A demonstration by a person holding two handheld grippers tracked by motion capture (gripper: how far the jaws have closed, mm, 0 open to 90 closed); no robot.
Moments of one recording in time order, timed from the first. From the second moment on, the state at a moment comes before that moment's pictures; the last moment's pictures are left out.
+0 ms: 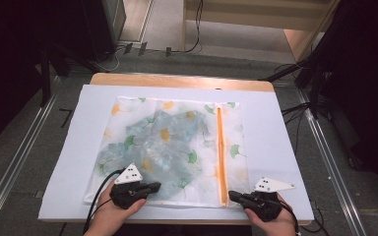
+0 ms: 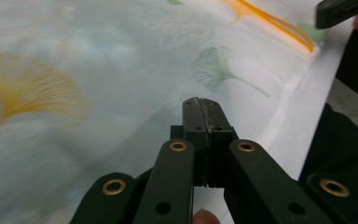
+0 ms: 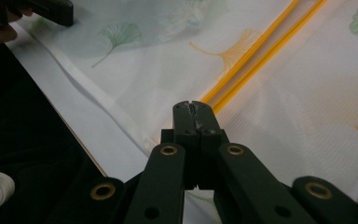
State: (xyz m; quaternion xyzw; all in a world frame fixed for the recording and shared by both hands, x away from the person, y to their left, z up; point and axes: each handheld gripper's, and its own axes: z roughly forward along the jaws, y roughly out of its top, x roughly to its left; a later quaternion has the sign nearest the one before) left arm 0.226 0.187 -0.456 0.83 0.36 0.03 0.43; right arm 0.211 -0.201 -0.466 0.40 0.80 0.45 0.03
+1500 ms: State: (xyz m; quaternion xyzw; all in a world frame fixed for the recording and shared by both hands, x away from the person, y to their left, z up) left arm 0.238 0.075 -0.484 0.84 0.33 -0.03 0.43; right arm 0.207 -0.184 -0.472 0.37 0.83 0.41 0.04
